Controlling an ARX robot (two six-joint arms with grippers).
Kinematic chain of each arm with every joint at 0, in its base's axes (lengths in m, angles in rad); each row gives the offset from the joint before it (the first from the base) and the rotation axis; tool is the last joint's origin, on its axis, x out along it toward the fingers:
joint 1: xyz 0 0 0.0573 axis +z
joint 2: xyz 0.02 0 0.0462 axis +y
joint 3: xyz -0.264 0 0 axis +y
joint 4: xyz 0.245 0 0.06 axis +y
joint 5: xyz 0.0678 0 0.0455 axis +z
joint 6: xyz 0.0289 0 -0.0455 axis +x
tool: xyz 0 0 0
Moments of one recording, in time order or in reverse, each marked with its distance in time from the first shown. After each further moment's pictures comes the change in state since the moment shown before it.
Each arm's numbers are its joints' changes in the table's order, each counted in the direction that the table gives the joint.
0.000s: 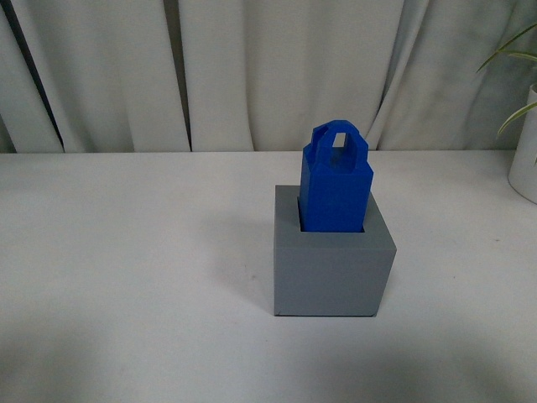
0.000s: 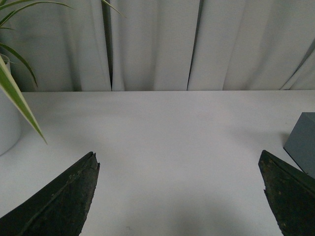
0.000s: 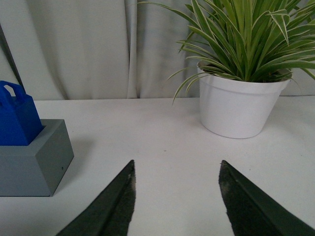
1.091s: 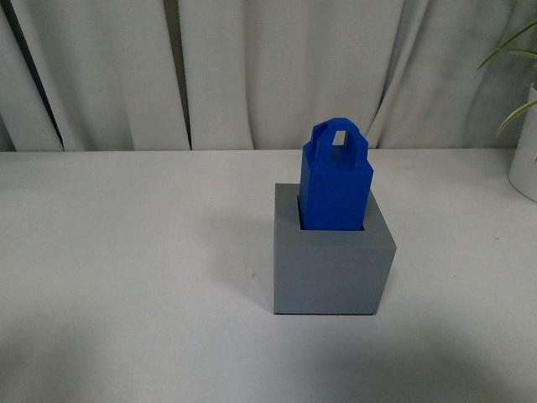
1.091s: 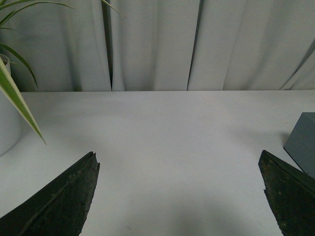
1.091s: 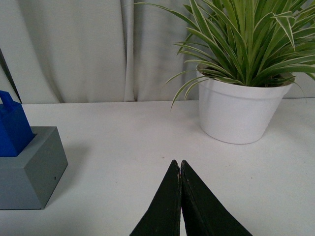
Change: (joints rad) left arm 0.000 0.000 0.000 0.000 0.000 0.000; right arm 0.000 0.285 0.001 -0.291 -0.003 0.000
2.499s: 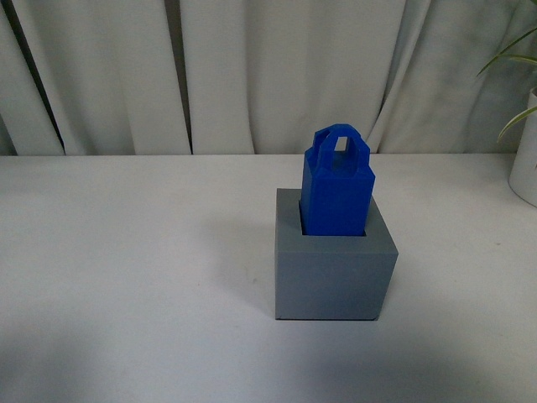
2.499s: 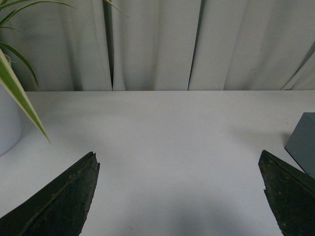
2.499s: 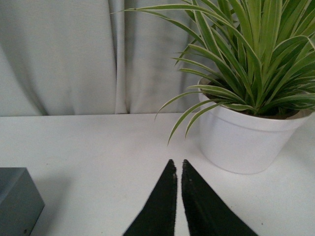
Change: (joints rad) left arm 0.000 0.000 0.000 0.000 0.000 0.000; right arm 0.000 0.681 -0.221 -0.437 -0.001 -0.010
